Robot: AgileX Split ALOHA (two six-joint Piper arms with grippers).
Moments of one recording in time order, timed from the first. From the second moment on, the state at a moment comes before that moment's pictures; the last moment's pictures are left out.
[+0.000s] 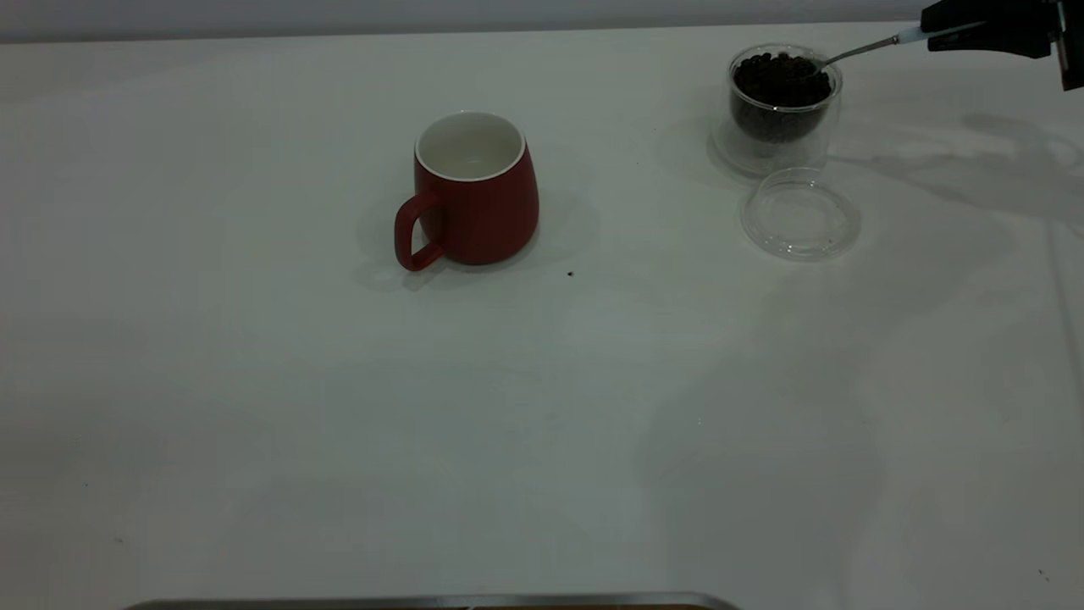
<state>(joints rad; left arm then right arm) 0.01 -0.02 -0.49 -0.03 1.14 0.05 -0.28 2.51 -1.68 1.25 1.10 -0.80</state>
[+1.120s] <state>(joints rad) 0.01 -0.02 -0.49 -0.03 1.14 0.05 -0.32 2.51 -1.68 1.36 1.16 -0.86</state>
